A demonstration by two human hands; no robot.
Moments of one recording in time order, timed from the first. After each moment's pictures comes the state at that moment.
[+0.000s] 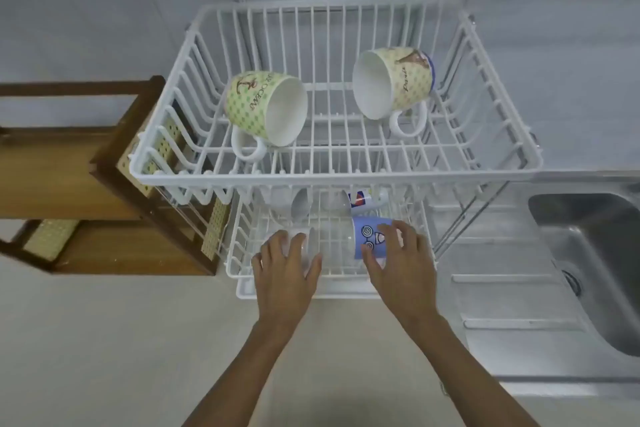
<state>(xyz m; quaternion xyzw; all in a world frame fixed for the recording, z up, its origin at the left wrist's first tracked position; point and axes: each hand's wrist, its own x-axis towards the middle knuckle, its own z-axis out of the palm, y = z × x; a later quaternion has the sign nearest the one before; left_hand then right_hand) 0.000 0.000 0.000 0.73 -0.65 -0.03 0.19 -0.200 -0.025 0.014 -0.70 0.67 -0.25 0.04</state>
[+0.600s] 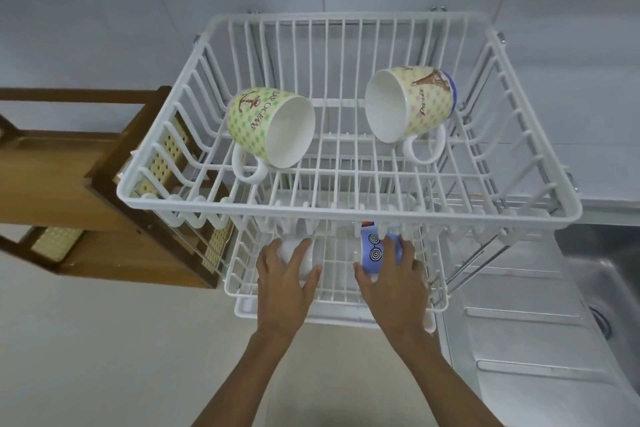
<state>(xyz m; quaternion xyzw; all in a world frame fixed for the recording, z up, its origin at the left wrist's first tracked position) 0.006 -0.026 -0.021 0.74 -0.61 -0.11 0.26 -0.180 -0.057 -0.007 -0.65 0.73 -0.19 0.12</state>
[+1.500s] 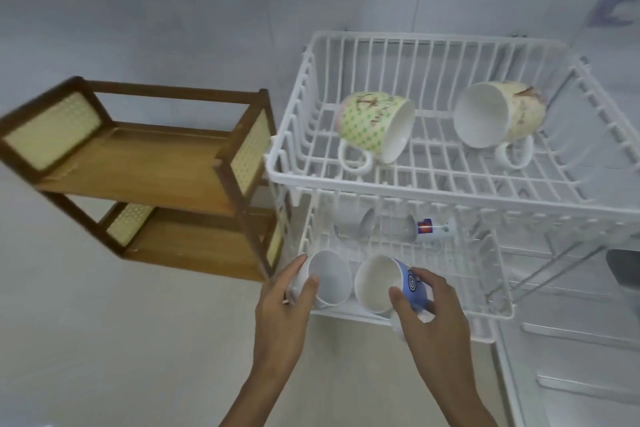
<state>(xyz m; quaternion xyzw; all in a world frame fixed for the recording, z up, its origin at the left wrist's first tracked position) 0.090 0.063 0.031 0.70 -0.37 -0.33 0.51 -0.118 0.040 0.050 -0.51 0.62 -0.45 0.39</state>
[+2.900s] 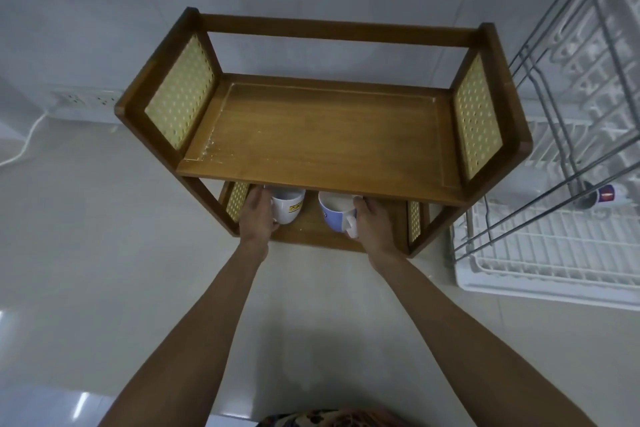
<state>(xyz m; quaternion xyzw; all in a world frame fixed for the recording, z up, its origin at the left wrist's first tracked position) 0.490 -0.039 -0.042 0.70 -0.17 -0.46 0.52 0.289 -0.068 -0.050 -0.40 0.65 -0.35 0.55</state>
